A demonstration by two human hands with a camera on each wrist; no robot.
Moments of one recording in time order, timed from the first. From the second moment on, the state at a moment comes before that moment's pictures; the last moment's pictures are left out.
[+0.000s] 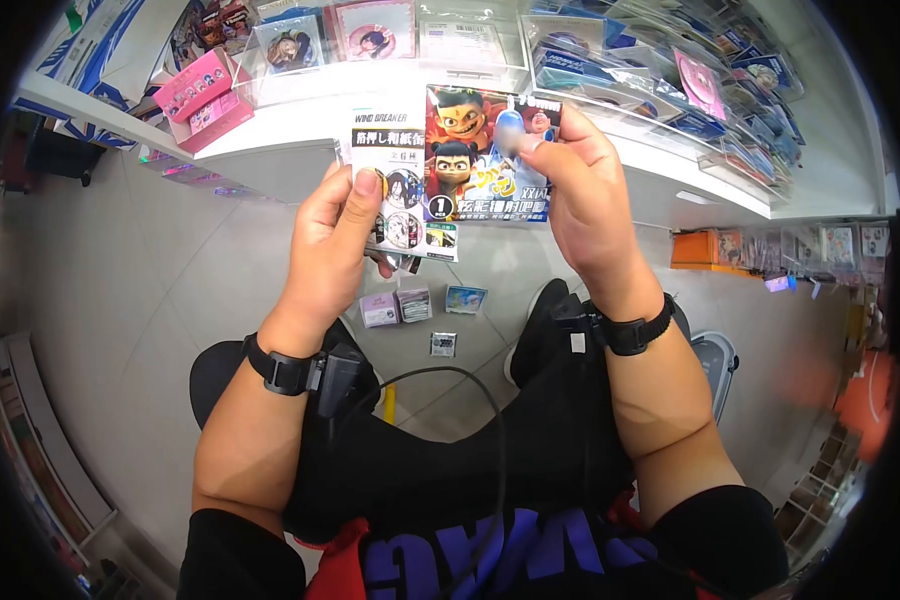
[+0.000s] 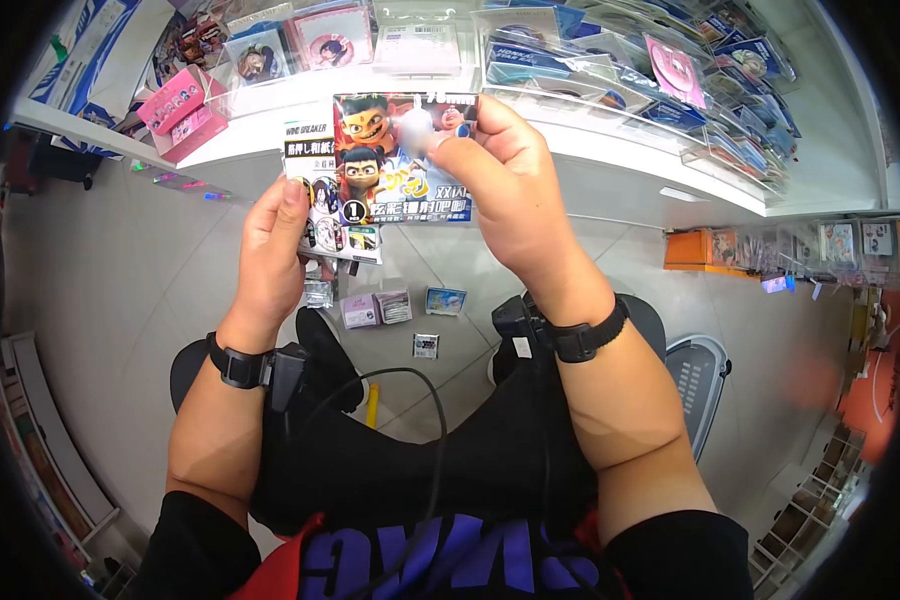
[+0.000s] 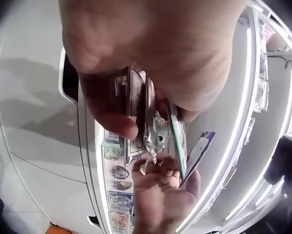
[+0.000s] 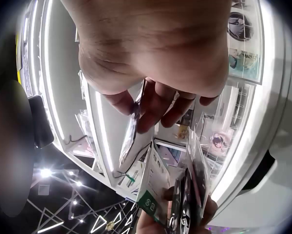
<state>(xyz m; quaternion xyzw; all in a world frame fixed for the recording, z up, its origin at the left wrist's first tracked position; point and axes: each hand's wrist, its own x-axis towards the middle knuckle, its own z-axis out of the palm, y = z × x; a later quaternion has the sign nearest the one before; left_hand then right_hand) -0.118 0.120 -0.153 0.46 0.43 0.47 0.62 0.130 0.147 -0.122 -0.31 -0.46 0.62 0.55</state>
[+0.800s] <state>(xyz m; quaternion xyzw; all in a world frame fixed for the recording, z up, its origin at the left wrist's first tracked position) -0.108 0.112 -0.150 0.57 0.39 0.51 0.51 0.099 0.127 -0.123 -0.42 -0.60 0.53 0.43</state>
